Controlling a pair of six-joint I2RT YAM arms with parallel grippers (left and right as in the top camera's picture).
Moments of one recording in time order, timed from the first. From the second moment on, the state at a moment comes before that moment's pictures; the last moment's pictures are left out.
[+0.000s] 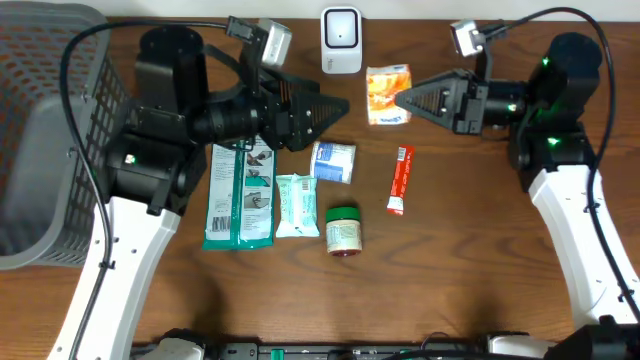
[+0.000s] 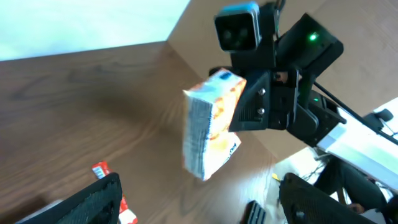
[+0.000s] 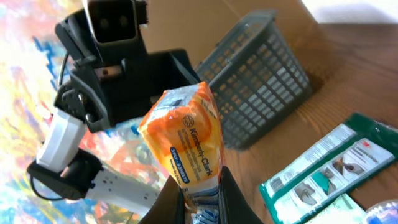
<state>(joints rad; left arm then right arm) -0.27 1.34 1.46 -0.52 0.92 -0.33 0.05 1.47 1.22 0.21 -1.46 0.80</state>
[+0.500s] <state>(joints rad) -0.29 1.34 1.46 -0.50 0.93 -0.33 0.18 1.47 1.22 0.39 -1.32 1.07</state>
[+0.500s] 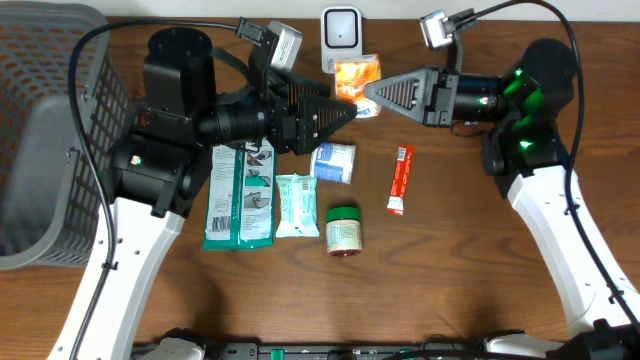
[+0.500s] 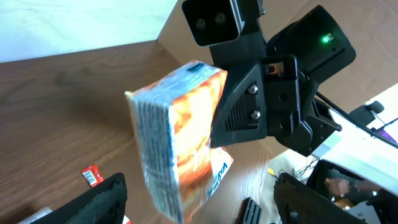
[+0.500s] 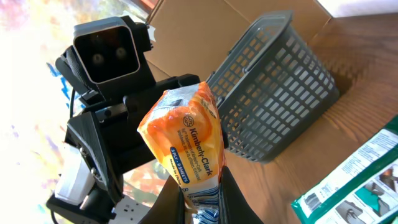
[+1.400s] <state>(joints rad) -0.29 1.34 1.46 -0.49 0.91 -0.33 0.24 1.47 1.22 0.39 -1.31 1.10</state>
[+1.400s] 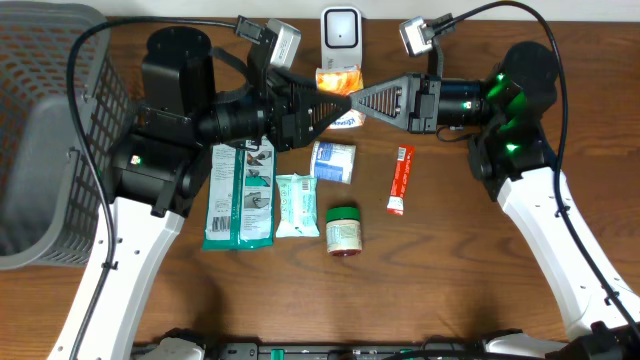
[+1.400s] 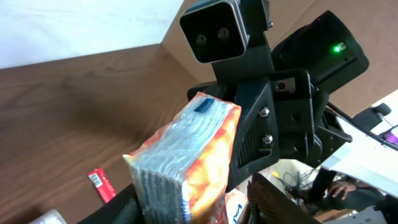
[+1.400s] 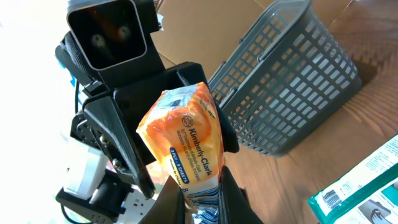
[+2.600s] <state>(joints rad) -0.29 1.34 1.46 -0.49 0.88 -0.33 0.21 1.47 1.22 0.38 -1.32 1.05</state>
